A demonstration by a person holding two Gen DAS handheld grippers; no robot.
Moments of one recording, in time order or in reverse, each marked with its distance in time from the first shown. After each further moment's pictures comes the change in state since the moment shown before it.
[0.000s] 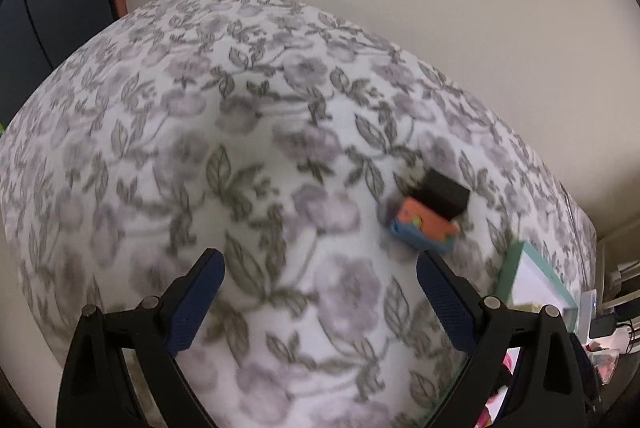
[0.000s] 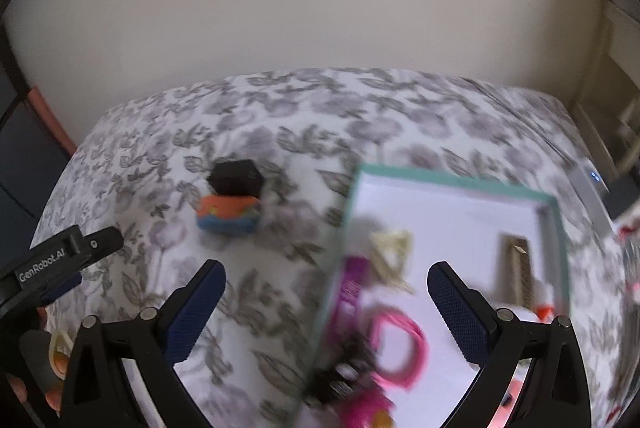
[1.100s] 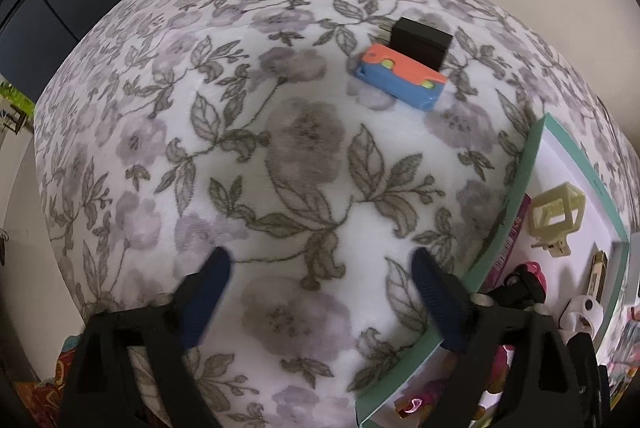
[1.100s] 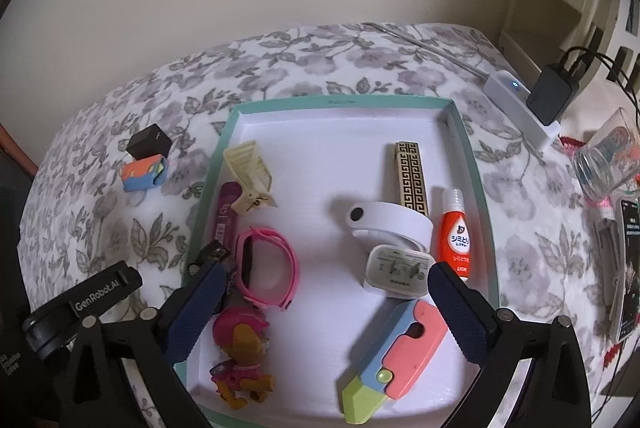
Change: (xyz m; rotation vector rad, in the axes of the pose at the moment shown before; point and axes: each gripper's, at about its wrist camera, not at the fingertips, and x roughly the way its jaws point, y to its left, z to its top) left arm 0.015 -0.080 -0.109 0.010 0.152 0.233; right arm -0.029 -0.095 -0.068 0.170 0.071 -0.123
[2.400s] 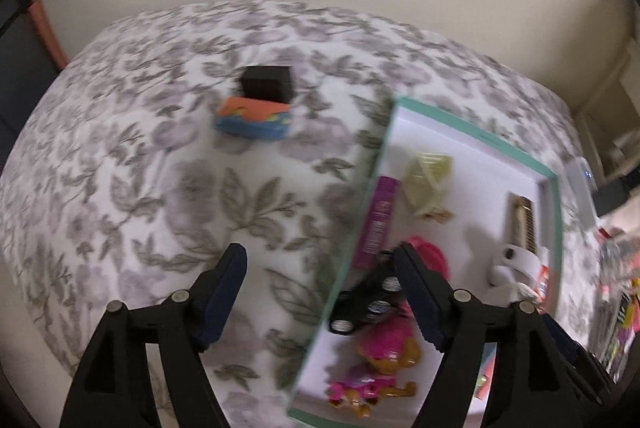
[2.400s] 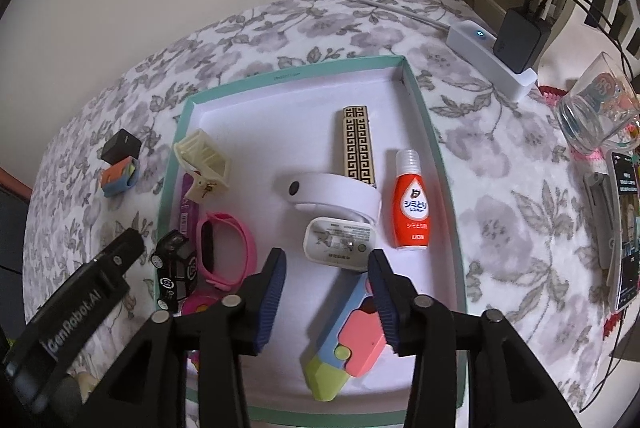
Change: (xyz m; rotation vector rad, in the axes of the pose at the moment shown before) left arm -0.040 -0.057 -0.019 0.286 -0.140 -0.185; right arm 0.004 -0.041 -0.001 0.126 0.116 -0.003
